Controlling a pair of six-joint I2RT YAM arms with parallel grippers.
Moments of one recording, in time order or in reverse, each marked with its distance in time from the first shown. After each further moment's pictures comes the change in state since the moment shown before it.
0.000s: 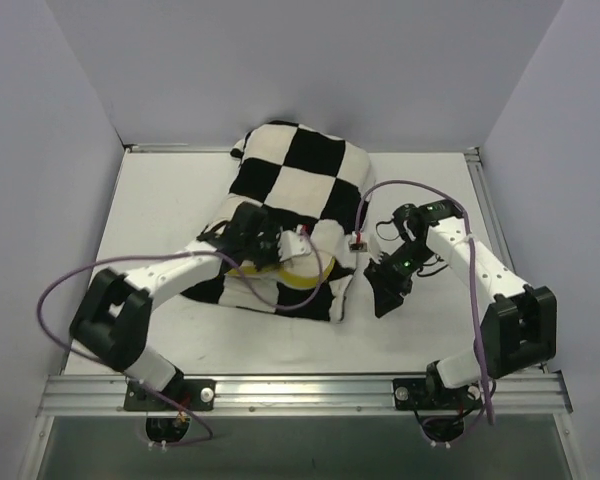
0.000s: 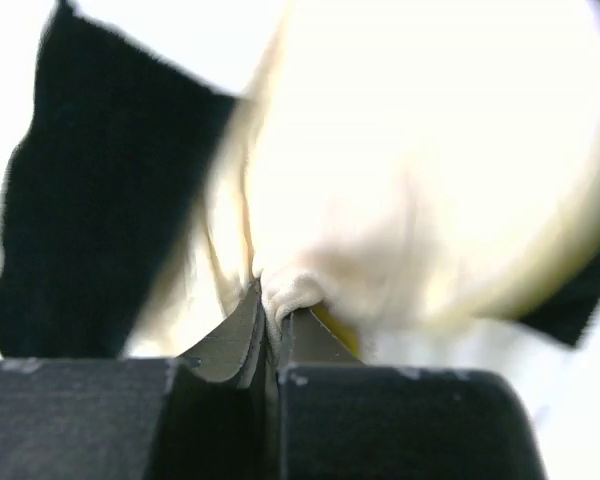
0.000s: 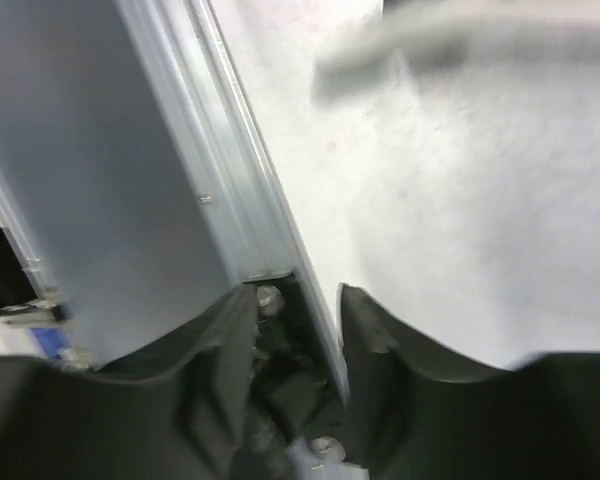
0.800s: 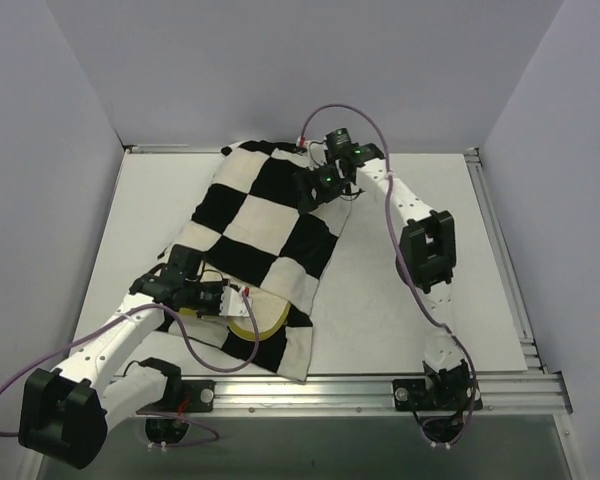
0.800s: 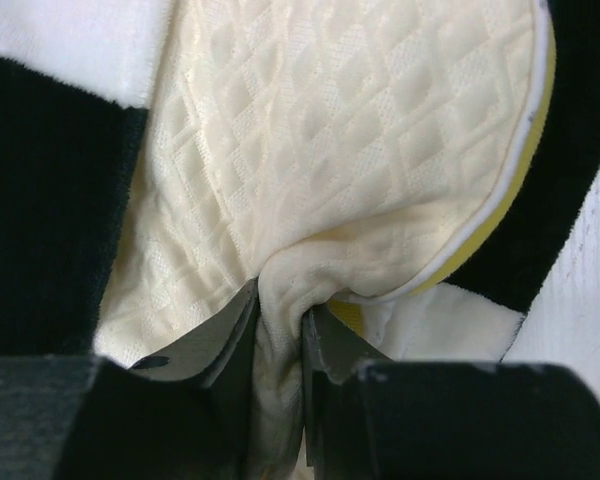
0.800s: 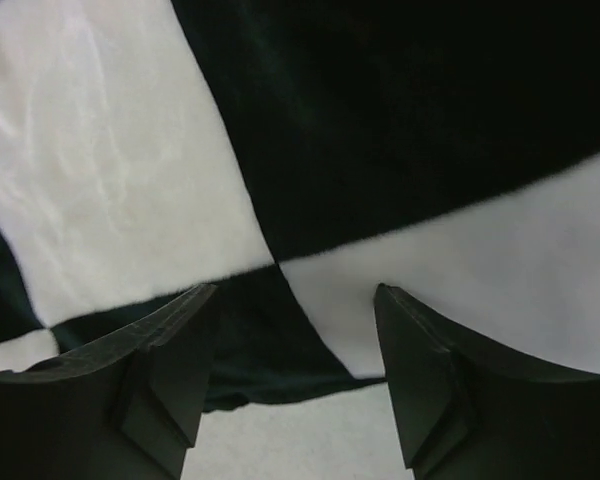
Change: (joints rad) left arm 0.277 -0.606 -0.421 -0.498 0.280 0.563; right arm 0.096 0.778 0.989 0.467 0.180 0.634
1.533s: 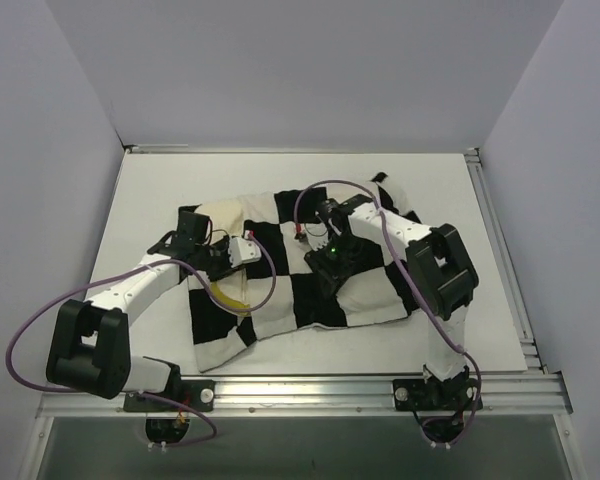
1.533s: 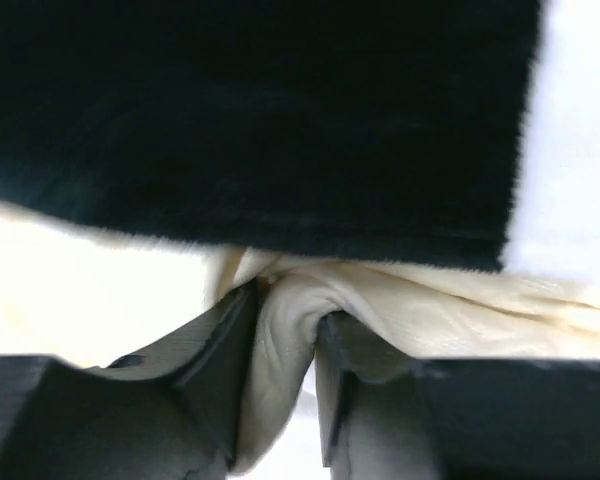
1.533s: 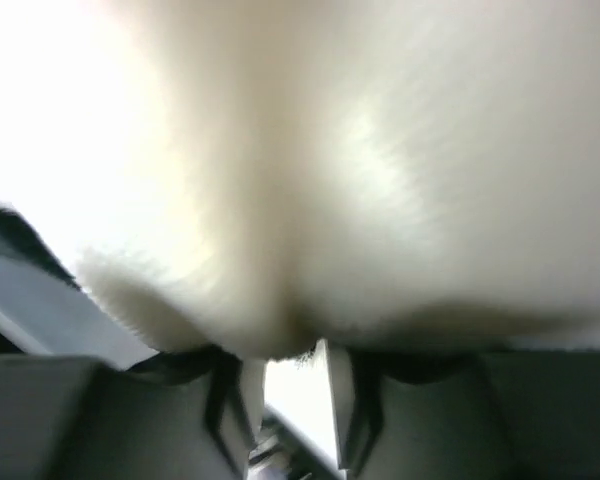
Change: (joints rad) left arm 0.082 0.329 0.124 0.322 -0.100 -0.291; right arm 0.209 -0.264 -0.686 -0.126 0.027 -0.055
